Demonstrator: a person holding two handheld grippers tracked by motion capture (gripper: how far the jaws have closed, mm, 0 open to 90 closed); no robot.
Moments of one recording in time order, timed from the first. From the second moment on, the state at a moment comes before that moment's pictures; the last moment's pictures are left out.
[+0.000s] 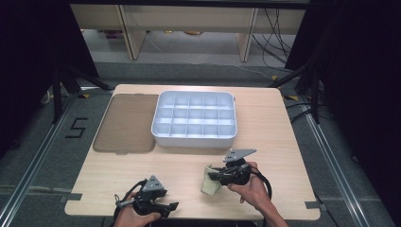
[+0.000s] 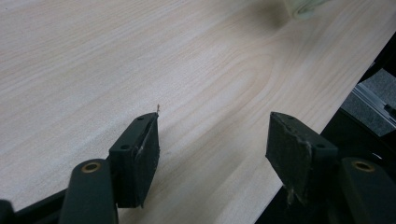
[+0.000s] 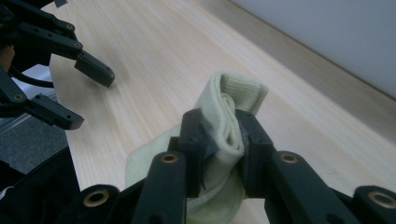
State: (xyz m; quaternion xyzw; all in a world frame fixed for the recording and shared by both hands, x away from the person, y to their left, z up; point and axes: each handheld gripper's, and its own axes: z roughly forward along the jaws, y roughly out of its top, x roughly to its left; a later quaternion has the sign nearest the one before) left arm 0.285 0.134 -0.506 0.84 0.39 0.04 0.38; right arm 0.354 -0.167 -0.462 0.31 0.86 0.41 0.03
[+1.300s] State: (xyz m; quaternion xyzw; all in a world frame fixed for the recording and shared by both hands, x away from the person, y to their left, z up) left arm 0.285 0.133 -0.505 0.84 0.40 0.06 0.36; right arm 0.383 -0.195 -0.430 0.33 0.86 0.38 0.07
